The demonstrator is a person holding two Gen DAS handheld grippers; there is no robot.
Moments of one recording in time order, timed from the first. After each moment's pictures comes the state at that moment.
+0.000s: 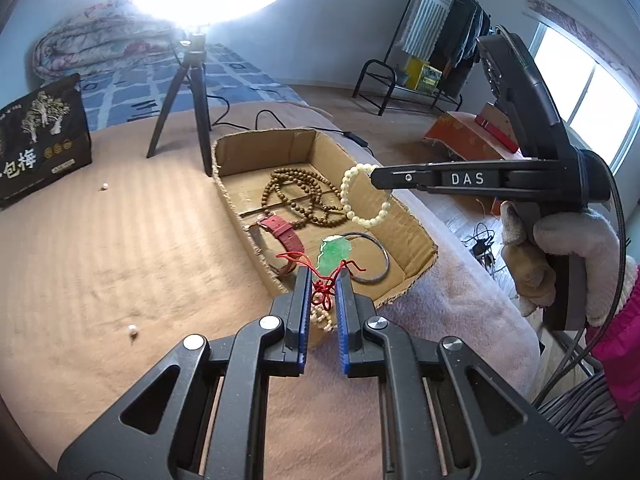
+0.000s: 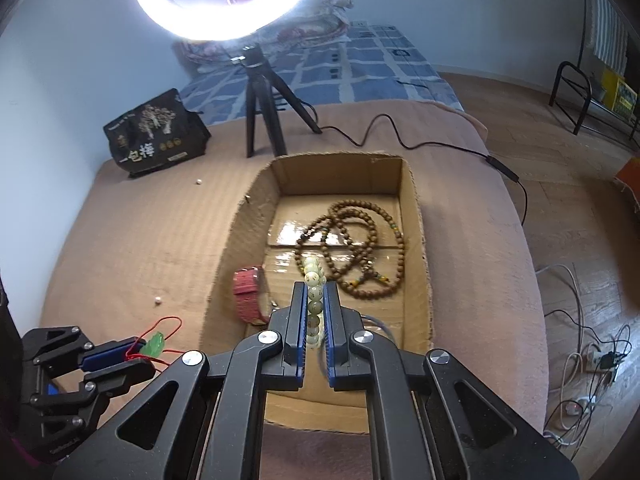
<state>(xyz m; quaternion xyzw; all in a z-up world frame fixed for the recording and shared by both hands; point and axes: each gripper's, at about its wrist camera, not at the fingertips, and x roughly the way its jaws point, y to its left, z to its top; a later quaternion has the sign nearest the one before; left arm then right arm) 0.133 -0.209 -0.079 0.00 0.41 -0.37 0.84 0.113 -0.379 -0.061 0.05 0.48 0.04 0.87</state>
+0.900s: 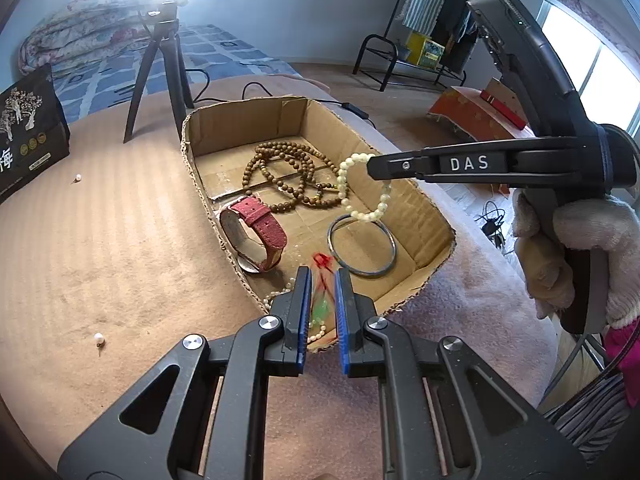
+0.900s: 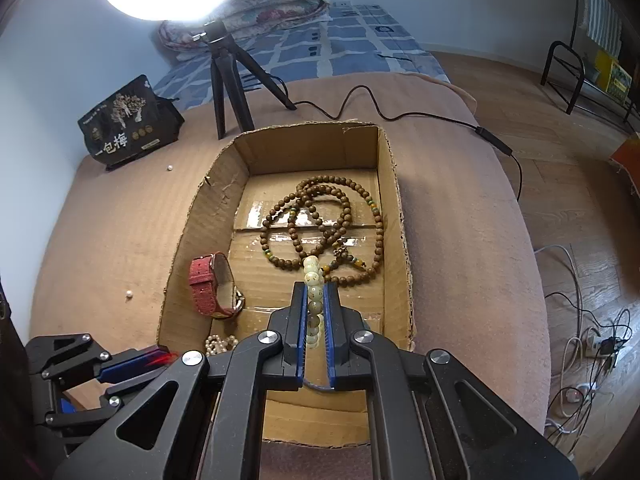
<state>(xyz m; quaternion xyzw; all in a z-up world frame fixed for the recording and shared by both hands) 0.144 -0.247 -0.108 0.03 0.44 -0.36 0.82 0.122 -0.396 -0.085 0.06 0.51 0.02 0.86</state>
